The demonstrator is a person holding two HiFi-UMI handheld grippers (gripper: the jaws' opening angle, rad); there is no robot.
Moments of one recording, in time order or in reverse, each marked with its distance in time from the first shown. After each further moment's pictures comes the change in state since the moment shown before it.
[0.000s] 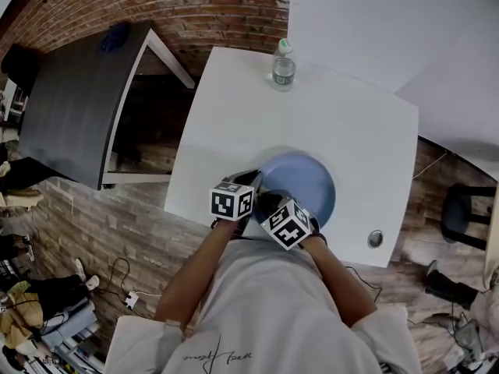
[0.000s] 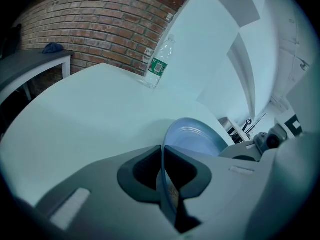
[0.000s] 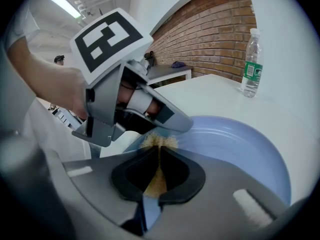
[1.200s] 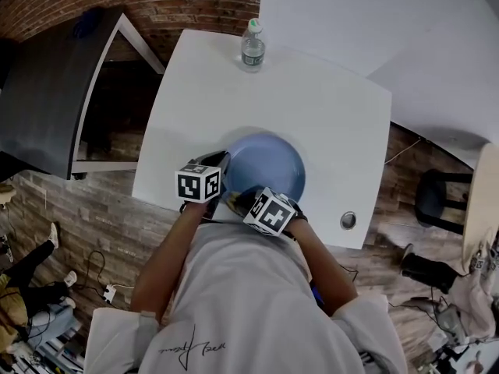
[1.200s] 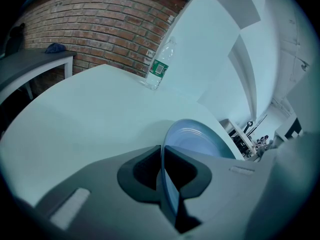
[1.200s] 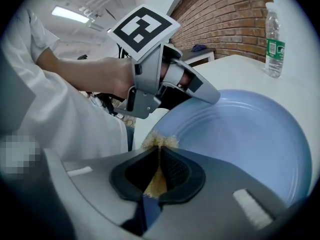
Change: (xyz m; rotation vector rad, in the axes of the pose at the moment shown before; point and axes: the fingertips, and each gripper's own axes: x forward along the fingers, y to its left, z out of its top) left arm 0.004 0.003 0.001 -0.014 -0.021 0.012; right arm -0.020 0.040 -0.049 -0.043 0.147 0.295
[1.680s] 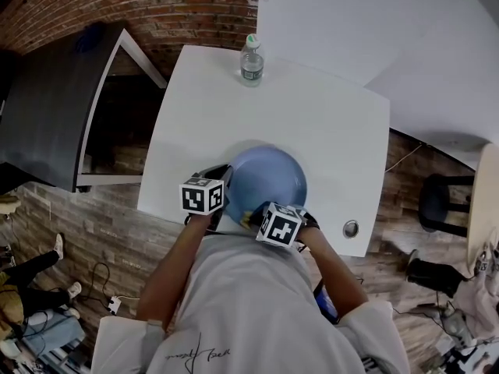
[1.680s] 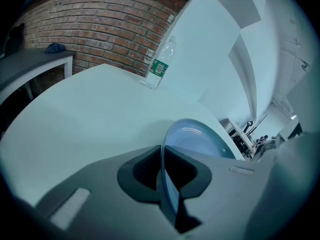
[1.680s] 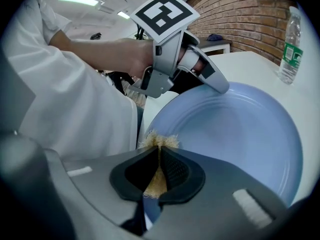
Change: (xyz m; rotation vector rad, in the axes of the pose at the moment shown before) left arm 0.001 -0.005 -0.001 -0.001 0.005 -0.002; right arm -0.020 0.012 -0.035 -0.137 0.173 0.056
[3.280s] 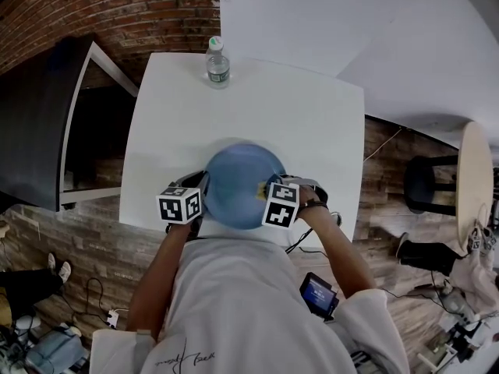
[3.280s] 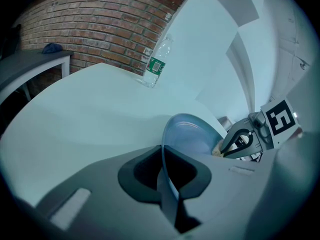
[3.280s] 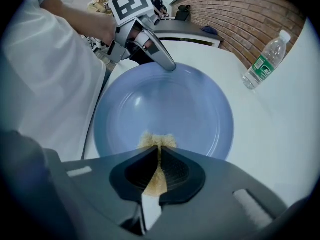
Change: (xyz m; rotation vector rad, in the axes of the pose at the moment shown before) left arm 0.001 -0.004 -0.005 0.016 0.019 -0.015; right arm -0.066 -0.099 -0.067 -0.116 0.285 -0.340
